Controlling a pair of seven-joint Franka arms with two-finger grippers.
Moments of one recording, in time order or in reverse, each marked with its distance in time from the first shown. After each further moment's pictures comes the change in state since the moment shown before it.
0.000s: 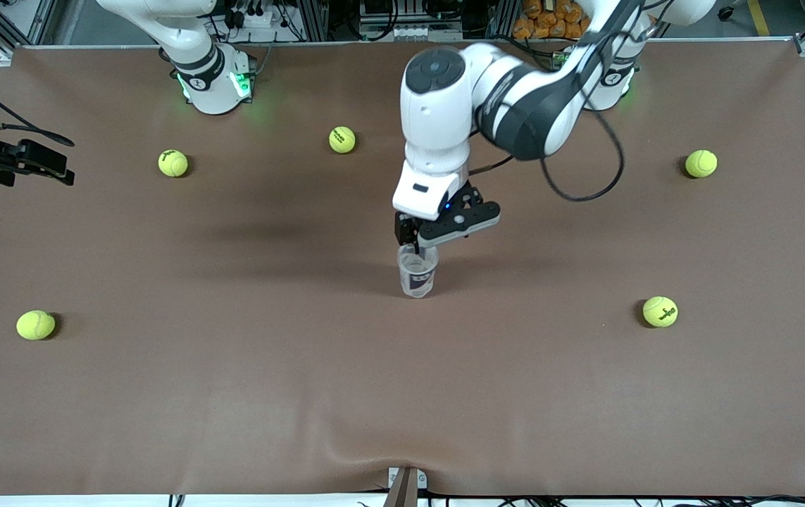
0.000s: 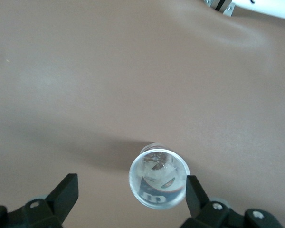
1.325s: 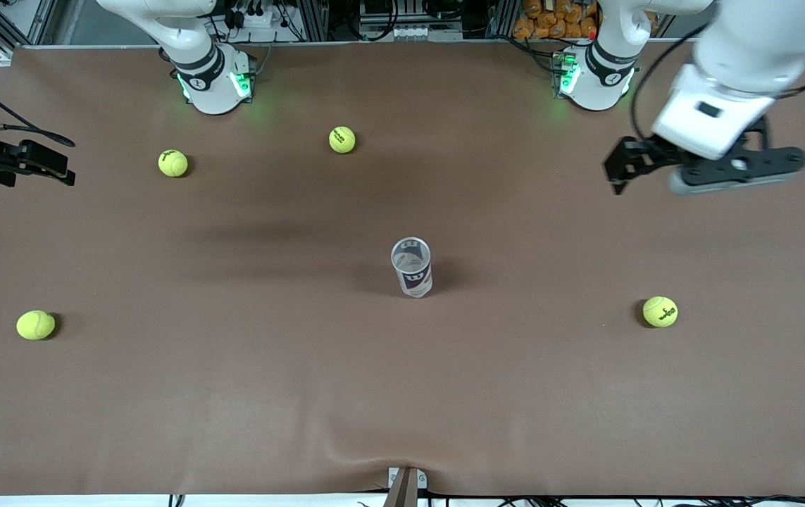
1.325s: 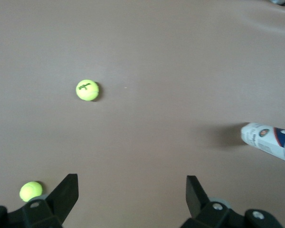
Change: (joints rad) left arm 0.443 -0.331 0.006 0.013 -0.188 -0.426 0.749; right arm 0.000 0.001 0.001 -0.001 0.000 0.000 0.000
